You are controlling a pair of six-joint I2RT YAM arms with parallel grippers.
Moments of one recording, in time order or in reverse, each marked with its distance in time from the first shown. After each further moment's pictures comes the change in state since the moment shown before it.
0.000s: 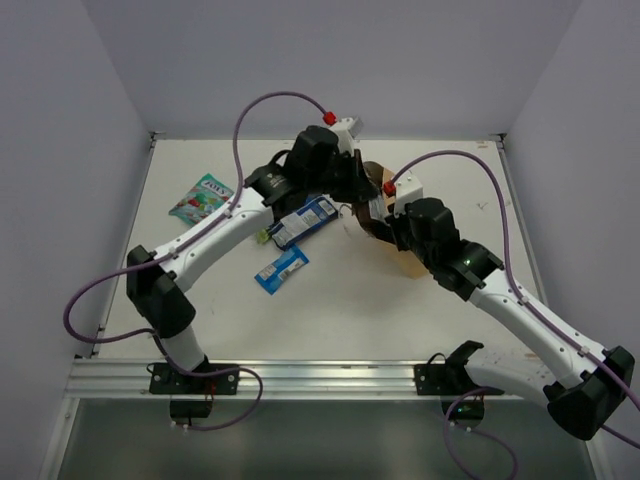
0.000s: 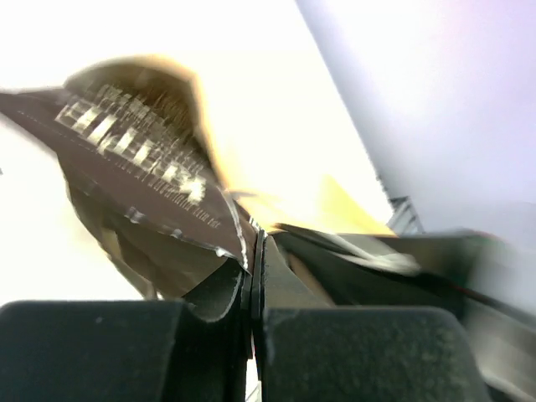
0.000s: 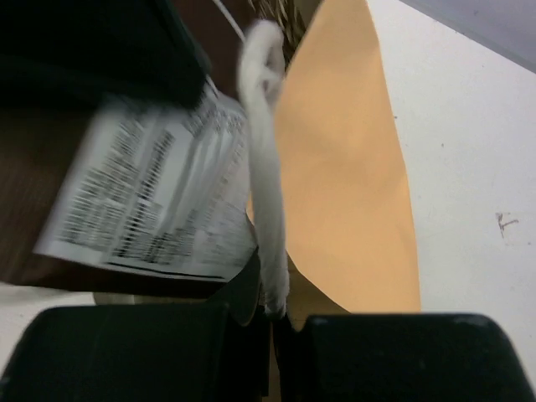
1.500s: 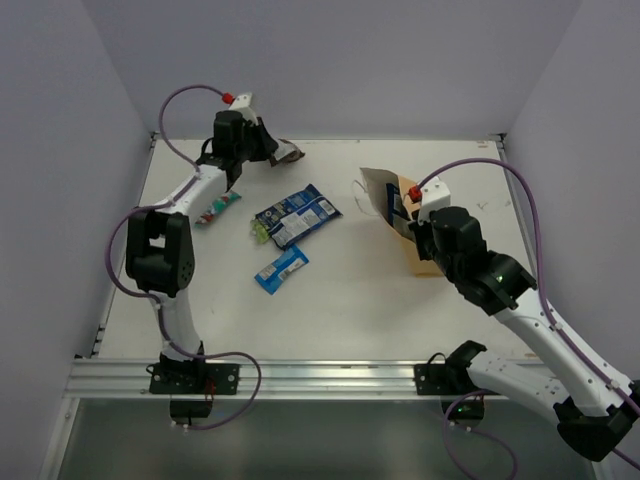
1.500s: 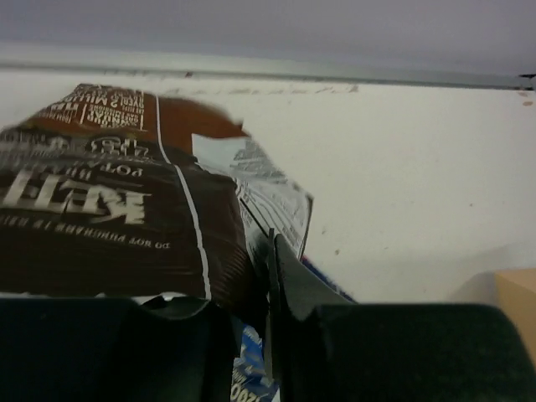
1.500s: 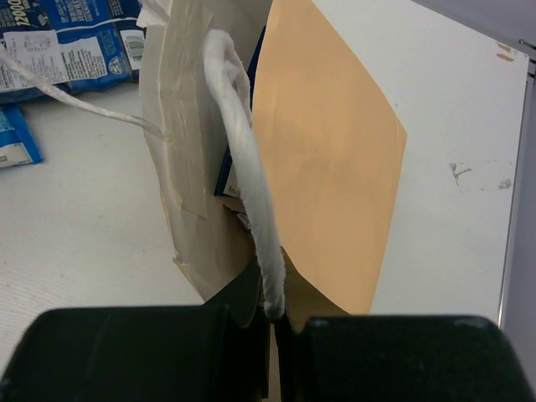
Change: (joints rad) left arm 0.533 0.197 -0.101 0.429 -0.031 0.258; right arm -0.003 -0.148 0.045 -0.224 0.087 0.042
